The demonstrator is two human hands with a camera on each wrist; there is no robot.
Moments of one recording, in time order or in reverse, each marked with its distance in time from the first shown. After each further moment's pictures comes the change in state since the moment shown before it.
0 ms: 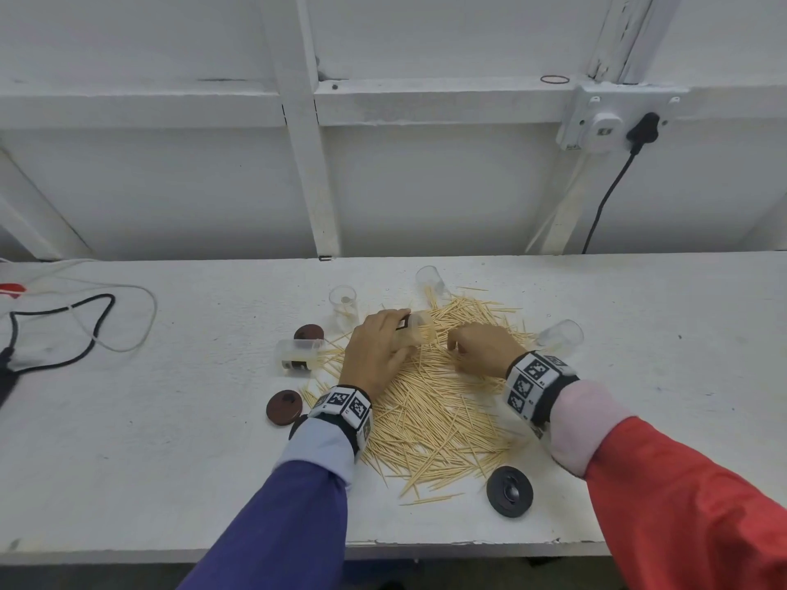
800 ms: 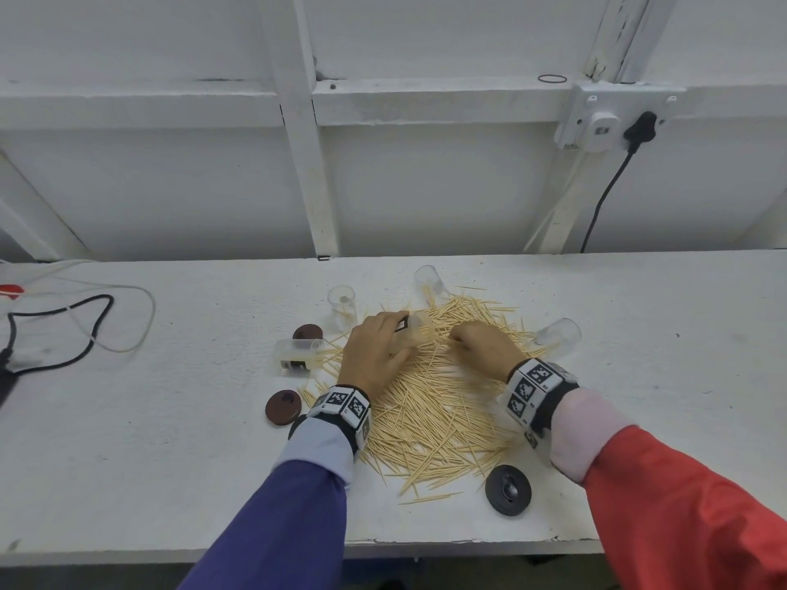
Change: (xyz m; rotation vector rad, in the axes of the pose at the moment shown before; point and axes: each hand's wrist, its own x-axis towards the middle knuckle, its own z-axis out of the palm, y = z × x) left_hand -0.001 0.001 0.000 0.043 -0.035 -0.037; right_hand -0.004 0.000 0.007 0.180 0.127 0.035
